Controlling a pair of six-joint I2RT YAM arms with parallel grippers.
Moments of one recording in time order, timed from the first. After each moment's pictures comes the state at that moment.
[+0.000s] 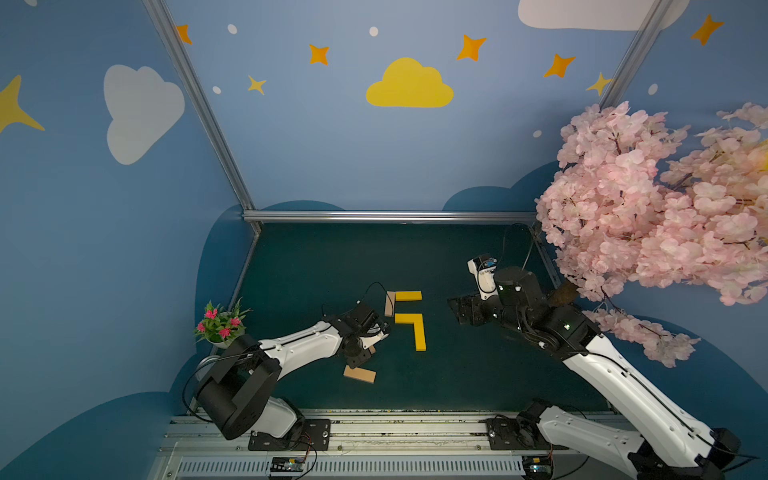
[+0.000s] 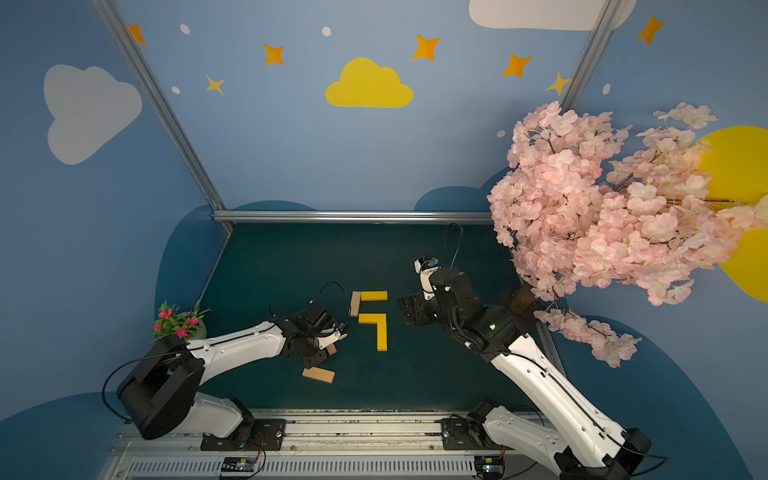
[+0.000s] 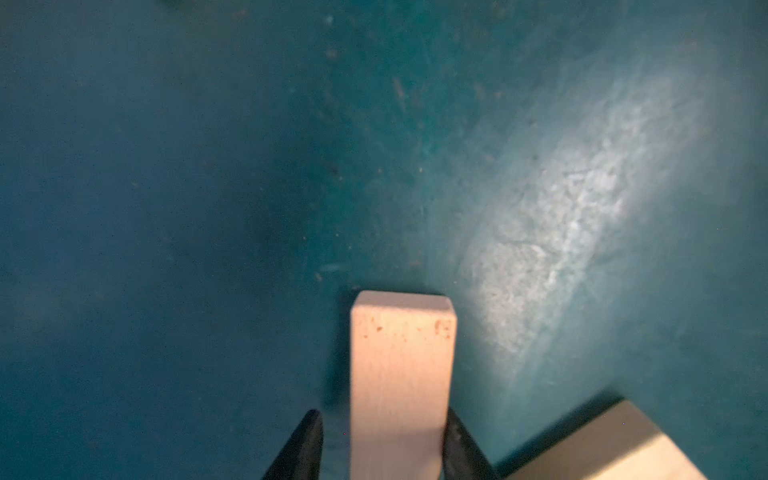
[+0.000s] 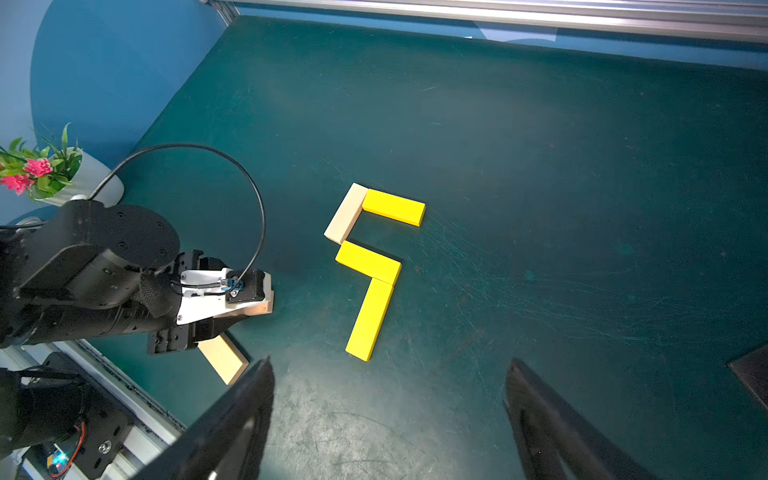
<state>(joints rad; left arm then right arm) -0.67 1.46 0.72 -0.58 -0.04 0.37 0.72 1.00 1.12 -0.79 0.09 0.29</state>
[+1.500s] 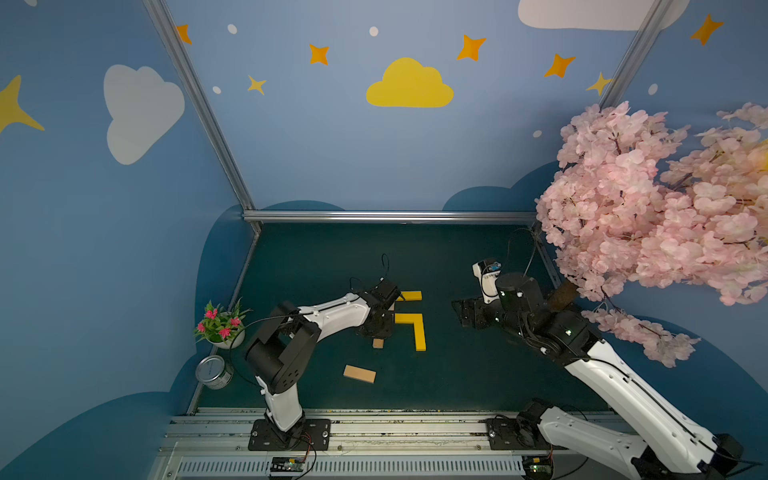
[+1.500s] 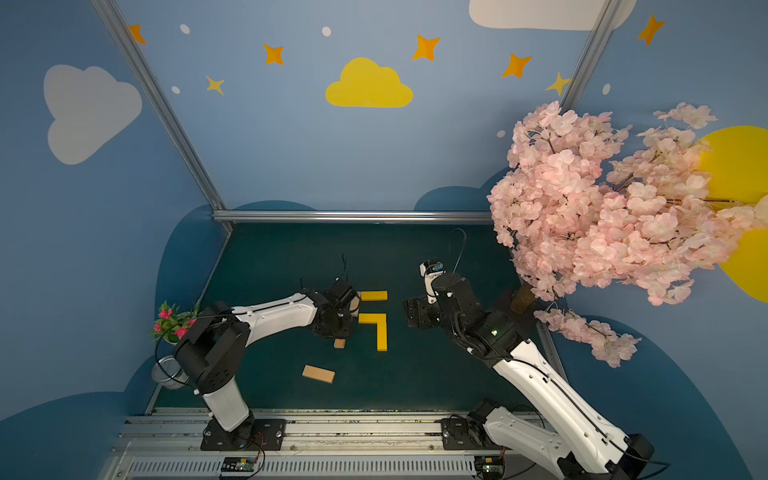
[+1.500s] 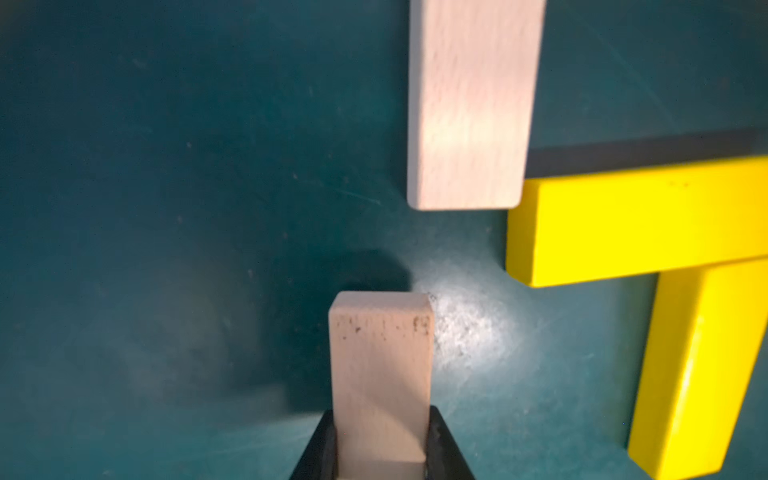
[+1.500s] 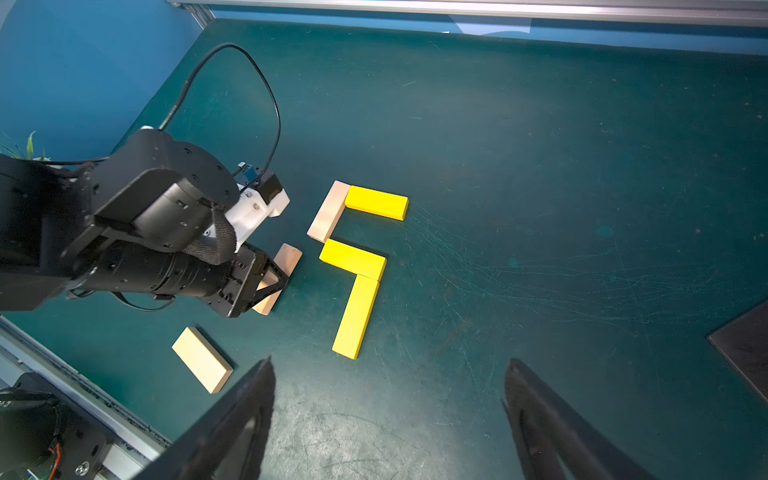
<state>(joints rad) -0.68 1.79 1.10 -0.67 -0.01 -0.63 0.72 0.96 1.07 -0.78 0.13 0.33</state>
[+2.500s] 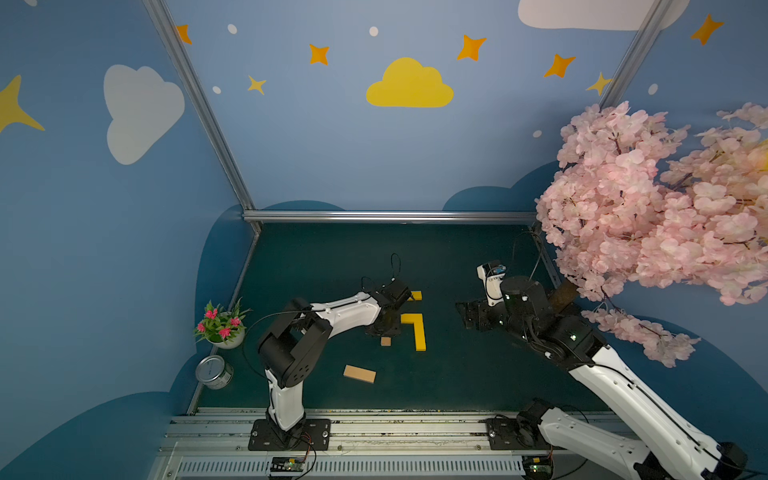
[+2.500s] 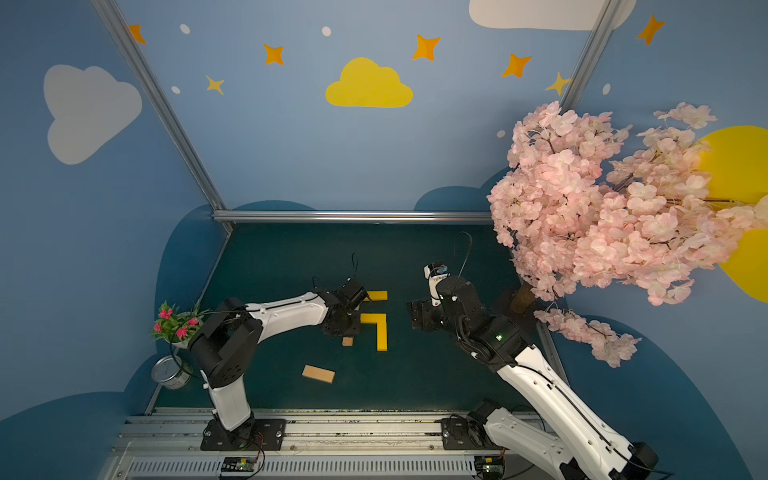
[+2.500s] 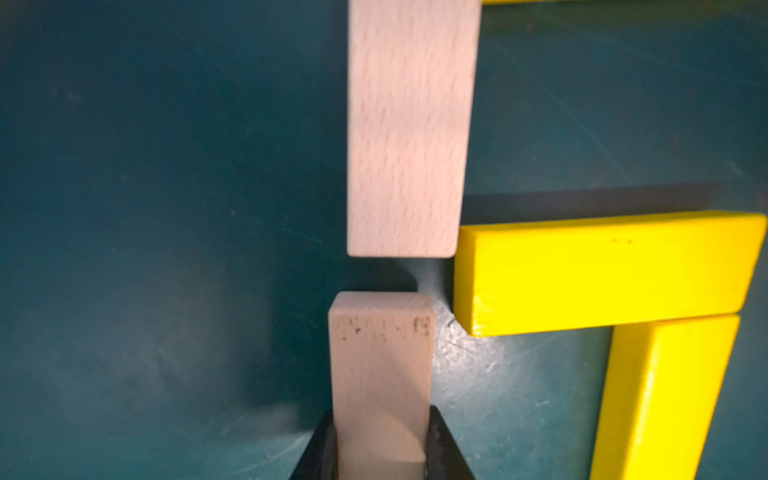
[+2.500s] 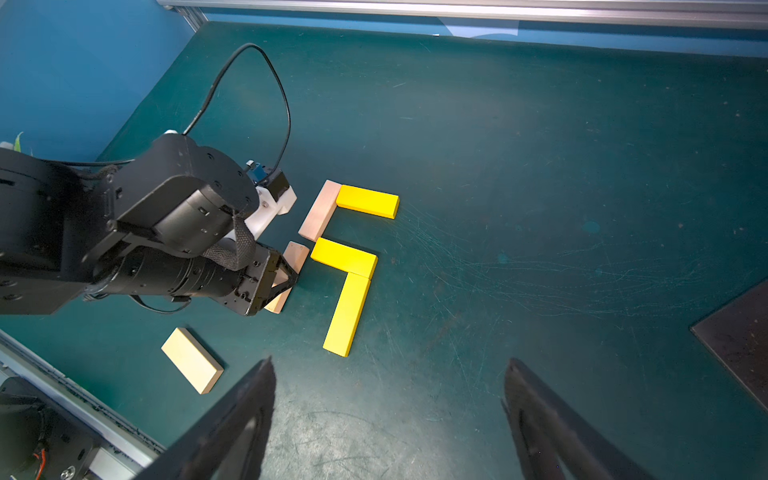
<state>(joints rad) -0.74 1.86 1.18 -0.67 -0.06 -0.71 0.70 0.92 1.04 -0.79 0.14 0.31</state>
